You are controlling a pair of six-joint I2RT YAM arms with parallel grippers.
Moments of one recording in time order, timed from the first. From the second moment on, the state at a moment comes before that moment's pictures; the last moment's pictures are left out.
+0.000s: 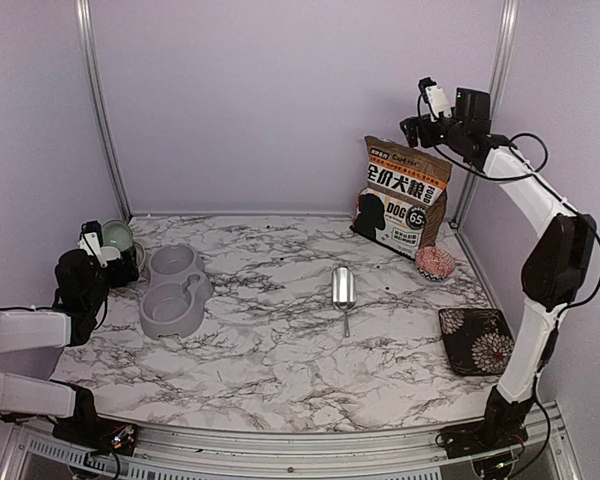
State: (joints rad) left arm -0.05 1.15 0.31 0.68 -0.15 -0.12; right arm 0.18 1.89 2.00 -0.25 -0.08 -0.25
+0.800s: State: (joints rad) left arm -0.05 1.16 0.31 0.68 -0.13 -0.14; right arm 0.02 2.10 2.21 -0.56 -0.32 -0.25
